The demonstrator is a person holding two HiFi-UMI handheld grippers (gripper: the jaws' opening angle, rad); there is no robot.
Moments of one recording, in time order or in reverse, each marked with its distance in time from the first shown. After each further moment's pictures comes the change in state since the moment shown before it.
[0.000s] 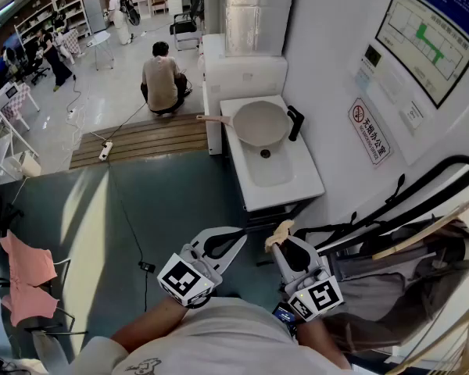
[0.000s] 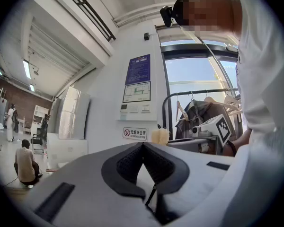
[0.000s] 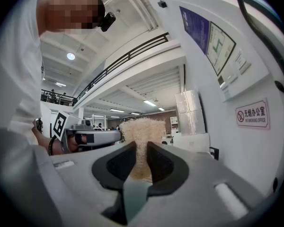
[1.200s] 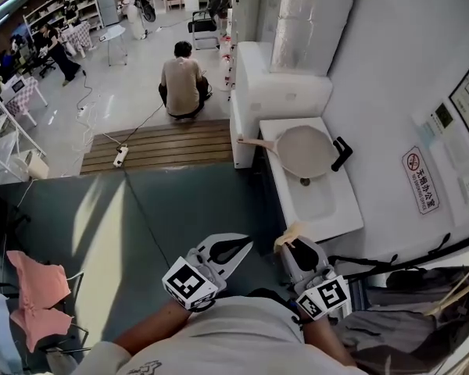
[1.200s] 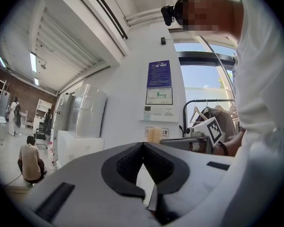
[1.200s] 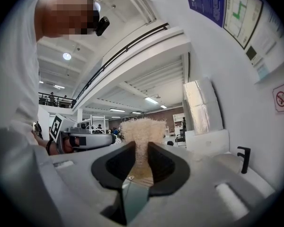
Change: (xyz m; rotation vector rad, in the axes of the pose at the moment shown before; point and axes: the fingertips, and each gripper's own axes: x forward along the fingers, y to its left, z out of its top) left arm -0.078 0.246 0.013 -0.050 0.018 -0.001; right arm 0.262 0.030 -0.002 0.040 0.008 0.025
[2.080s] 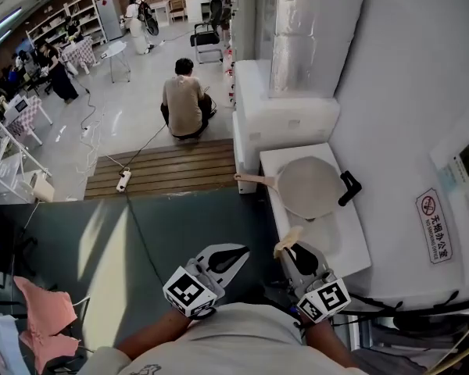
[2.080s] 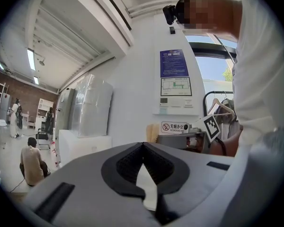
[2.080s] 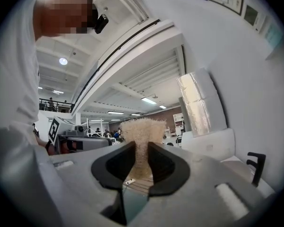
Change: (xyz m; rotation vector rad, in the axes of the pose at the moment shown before) left arm 0.115 0.138 -0.009 0.011 0.065 0.026; right arm 0.122 -0.144 0.000 0.052 -0.016 0.018
